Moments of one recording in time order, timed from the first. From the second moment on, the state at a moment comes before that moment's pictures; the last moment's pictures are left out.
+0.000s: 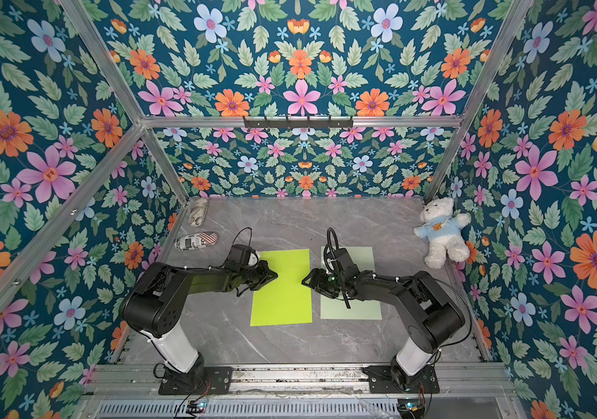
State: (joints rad) left arm -0.39 1.74 0.71 0.12 0.45 -0.93; right arm 0.61 1.67 0.72 0.13 -0.52 0.91
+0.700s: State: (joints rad) left arm -0.39 1.46 0.73 -0.14 0.28 -0.87; right arm 0.66 1.75 0.81 0.12 -0.51 0.90
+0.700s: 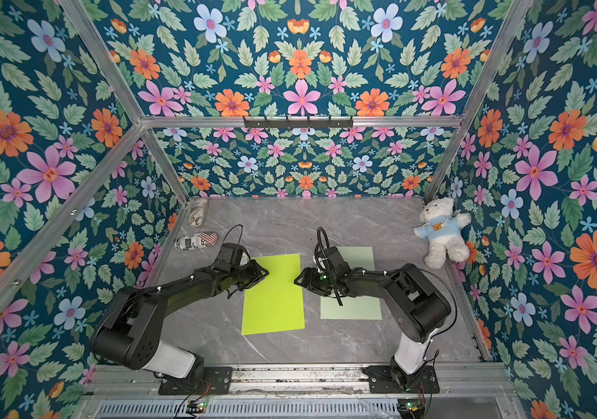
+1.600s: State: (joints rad) left arm -0.37 1.33 0.65 -0.52 0.06 -0.72; right arm 0.69 1.81 0.88 0.08 -0.52 0.86
